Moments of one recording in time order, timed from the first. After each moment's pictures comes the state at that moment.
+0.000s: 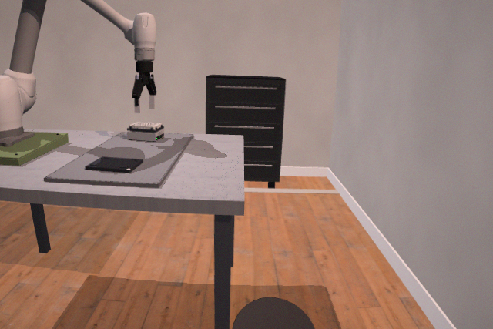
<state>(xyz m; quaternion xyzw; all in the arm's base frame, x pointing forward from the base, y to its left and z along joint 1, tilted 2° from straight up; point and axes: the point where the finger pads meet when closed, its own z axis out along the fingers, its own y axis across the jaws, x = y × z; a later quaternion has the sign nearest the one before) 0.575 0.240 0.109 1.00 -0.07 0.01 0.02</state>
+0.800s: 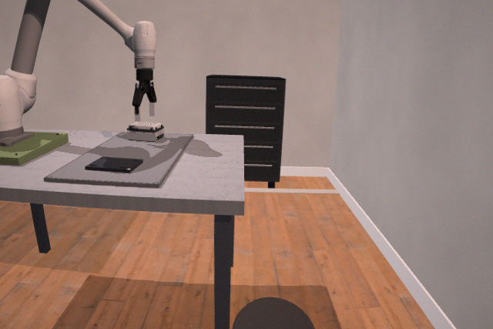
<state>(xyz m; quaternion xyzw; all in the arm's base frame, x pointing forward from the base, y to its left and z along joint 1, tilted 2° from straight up) 0.575 0.239 0.073 1.00 -0.07 0.01 0.02</state>
